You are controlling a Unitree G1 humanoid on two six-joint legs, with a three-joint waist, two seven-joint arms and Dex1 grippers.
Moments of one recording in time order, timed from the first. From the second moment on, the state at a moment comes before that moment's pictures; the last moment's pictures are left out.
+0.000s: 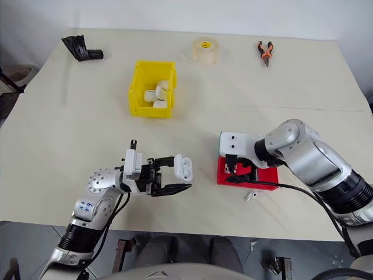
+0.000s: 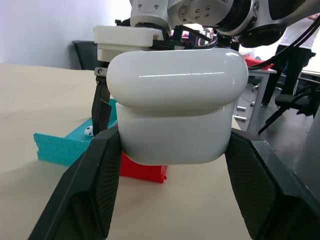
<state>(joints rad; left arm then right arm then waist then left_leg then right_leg) -0.23 0.35 -0.14 -0.11 -0.47 0.05 -1.09 -0.75 -0.99 0.51 -0.31 0.15 0.77 1.20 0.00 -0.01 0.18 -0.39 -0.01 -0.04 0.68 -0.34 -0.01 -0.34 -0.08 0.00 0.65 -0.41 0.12</state>
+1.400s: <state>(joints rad) -0.23 0.32 -0.14 -0.14 -0.46 0.05 -1.07 -0.69 -0.95 0.52 -0.32 -0.05 0.68 1.24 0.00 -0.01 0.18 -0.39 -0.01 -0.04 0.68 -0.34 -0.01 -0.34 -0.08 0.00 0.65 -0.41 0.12</state>
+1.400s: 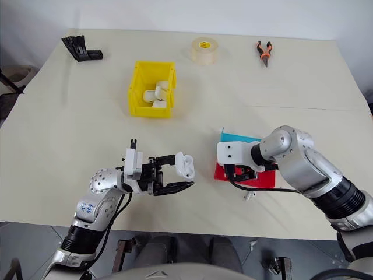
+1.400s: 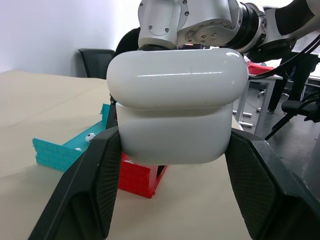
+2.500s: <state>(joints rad) -0.25 0.32 -0.15 -0.14 -0.46 0.05 -1.06 -0.68 -0.91 0.52 -0.36 -0.06 0.78 1.21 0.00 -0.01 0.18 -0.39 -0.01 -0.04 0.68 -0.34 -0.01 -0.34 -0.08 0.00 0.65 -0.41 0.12</state>
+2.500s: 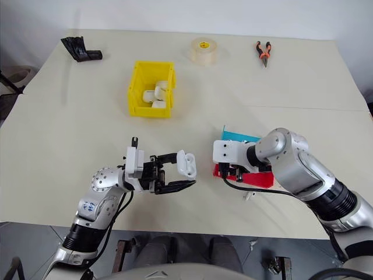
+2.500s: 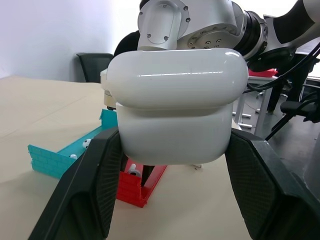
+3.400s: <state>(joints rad) -0.25 0.31 -0.15 -0.14 -0.46 0.05 -1.04 -0.68 -0.92 0.52 -0.28 -0.14 0.53 1.28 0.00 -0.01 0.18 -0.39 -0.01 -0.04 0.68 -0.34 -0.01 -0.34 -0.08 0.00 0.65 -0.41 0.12</state>
